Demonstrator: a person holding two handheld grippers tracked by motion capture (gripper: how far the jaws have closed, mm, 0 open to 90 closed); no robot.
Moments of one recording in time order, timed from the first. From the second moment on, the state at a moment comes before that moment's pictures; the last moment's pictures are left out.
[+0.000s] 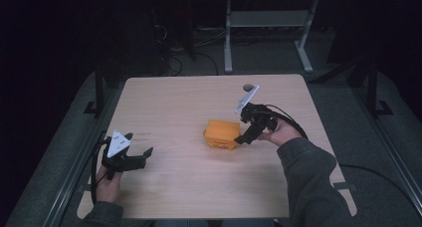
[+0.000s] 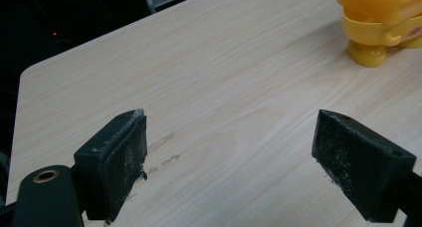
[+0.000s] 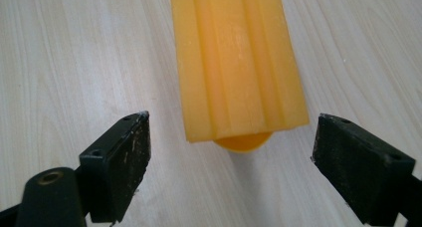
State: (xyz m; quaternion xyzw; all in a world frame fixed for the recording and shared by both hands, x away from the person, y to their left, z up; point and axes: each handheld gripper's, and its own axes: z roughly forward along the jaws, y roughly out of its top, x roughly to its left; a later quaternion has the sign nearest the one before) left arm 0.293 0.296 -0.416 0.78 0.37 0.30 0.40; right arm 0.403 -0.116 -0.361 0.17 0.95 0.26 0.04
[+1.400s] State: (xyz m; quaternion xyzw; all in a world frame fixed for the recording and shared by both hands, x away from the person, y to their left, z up) left arm 0.294 0.294 -0.418 0.78 0.37 0.30 0.40; right arm 0.363 -0.188 -0.387 0.23 0.93 0.29 0.05
